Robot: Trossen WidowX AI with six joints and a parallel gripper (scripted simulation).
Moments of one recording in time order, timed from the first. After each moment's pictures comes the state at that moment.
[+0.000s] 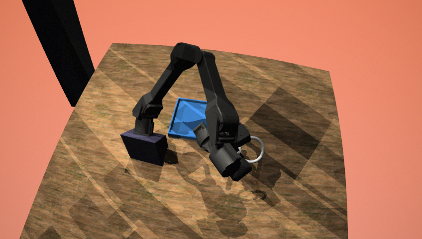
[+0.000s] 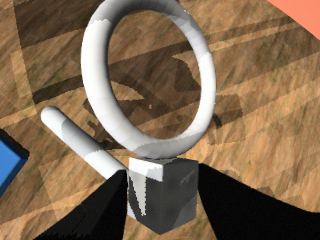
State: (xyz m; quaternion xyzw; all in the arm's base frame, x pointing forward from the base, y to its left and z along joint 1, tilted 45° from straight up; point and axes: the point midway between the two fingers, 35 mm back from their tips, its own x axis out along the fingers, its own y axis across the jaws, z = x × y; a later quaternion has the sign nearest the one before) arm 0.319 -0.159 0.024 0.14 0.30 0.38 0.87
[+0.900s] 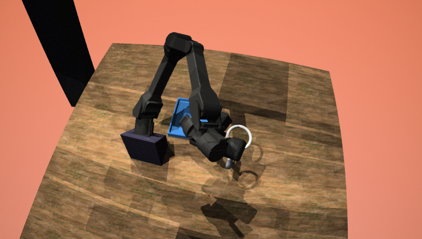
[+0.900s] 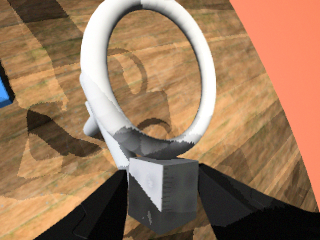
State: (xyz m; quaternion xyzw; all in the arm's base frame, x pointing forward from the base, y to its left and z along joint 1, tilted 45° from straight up) arm 0.292 -0.133 0.038 -0.10 0.17 0.40 0.90
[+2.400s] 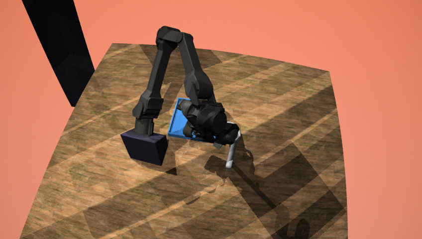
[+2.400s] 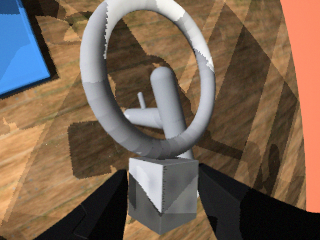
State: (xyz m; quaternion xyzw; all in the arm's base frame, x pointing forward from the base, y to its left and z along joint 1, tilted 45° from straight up) arm 0.265 -0.080 0.050 -0.20 0.23 0.41 0.86
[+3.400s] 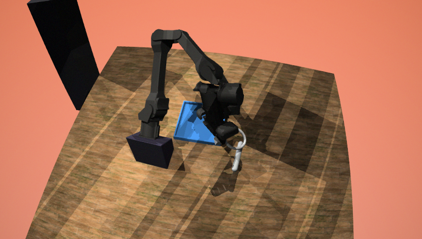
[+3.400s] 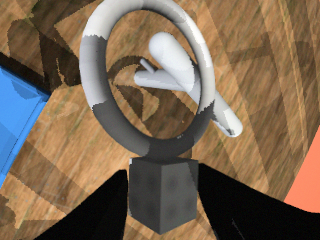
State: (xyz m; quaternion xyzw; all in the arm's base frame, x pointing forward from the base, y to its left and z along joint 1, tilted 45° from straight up) arm 0.251 -0.050 0.068 -0.05 0.50 0.28 0.82
